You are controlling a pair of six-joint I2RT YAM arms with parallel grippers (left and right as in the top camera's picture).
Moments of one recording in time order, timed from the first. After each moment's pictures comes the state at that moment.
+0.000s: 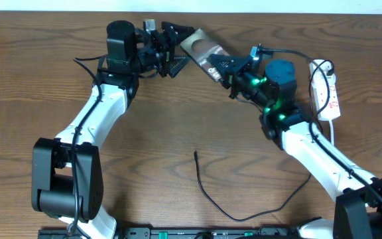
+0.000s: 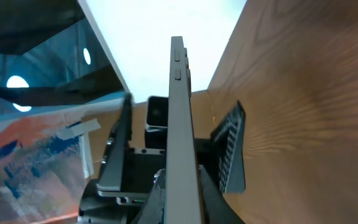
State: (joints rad) left arm -0.17 1.79 1.24 0.25 0.84 -1.48; right arm 0.37 1.55 0.93 0.48 -0.45 1.62
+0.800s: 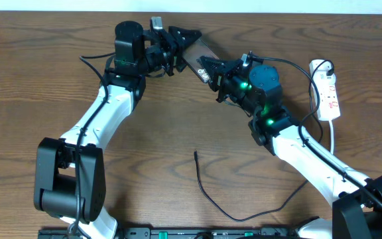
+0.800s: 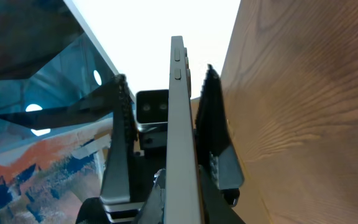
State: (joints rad) left arm -0.22 1.79 1.24 0.30 0.79 -1.49; right arm 0.47 1.55 0.93 0.48 -0.30 1.77
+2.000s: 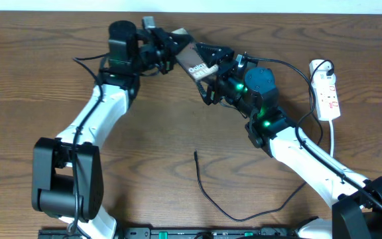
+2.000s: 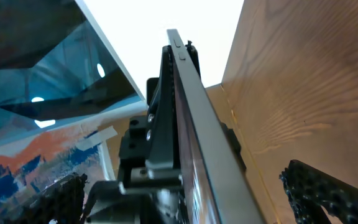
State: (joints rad) left arm -0.17 1.79 1.23 0.29 0.77 -1.48; right arm 0.50 1.54 0.93 0.50 -0.30 1.79
